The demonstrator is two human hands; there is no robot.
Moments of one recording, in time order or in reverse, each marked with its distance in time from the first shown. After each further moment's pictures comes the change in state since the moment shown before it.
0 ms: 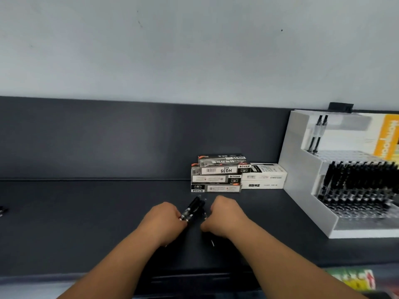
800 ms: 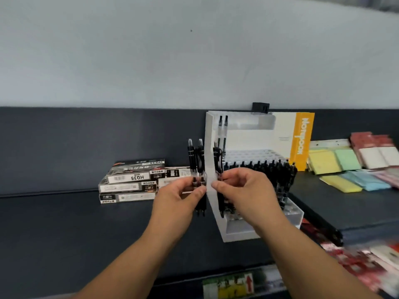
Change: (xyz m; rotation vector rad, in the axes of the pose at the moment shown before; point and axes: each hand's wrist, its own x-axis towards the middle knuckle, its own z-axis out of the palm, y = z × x) left_hand -0.026 0.249 0.081 -1.023 0.204 0.414; right_hand -0.040 0.209 -0.158 0.711 0.447 -0.119
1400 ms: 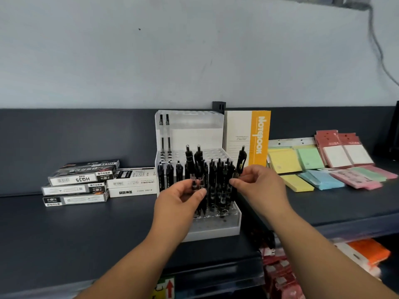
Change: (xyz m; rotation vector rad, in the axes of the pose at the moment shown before) left_hand -0.007 0.005 0.144 0.042 0.044 -0.001; right_hand 0.054 0.094 -0.140 -0.175 0.120 0.003
